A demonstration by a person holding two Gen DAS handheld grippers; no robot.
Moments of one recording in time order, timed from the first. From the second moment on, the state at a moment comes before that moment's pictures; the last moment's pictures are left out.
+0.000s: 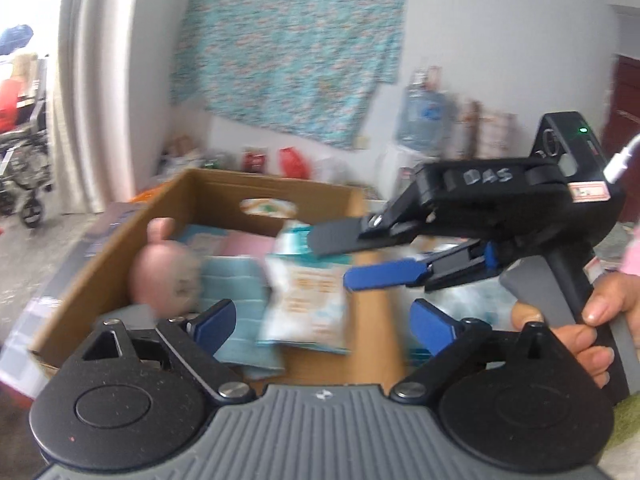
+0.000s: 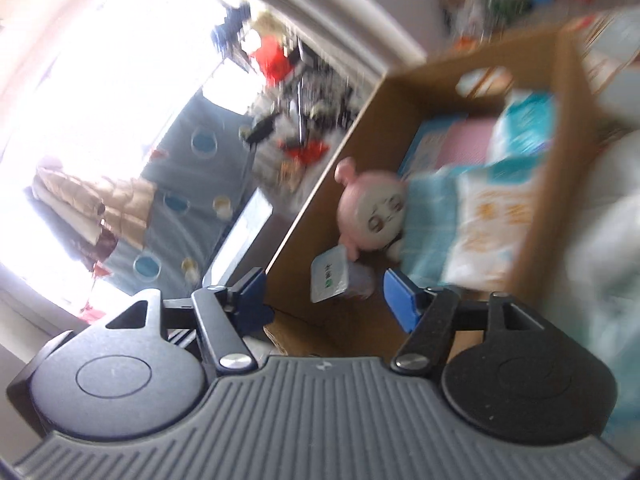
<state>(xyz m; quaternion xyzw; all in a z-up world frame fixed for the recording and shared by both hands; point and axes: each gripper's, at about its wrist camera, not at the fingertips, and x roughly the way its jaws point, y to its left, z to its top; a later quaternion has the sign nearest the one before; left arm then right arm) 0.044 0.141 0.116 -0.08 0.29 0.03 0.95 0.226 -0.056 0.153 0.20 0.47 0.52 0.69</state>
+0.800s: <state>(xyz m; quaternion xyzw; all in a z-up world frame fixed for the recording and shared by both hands) 0.121 -0.097 0.006 -0.01 0.34 -0.18 0.92 0.233 -0.343 0.110 -0.12 0.42 0.21 0.88</state>
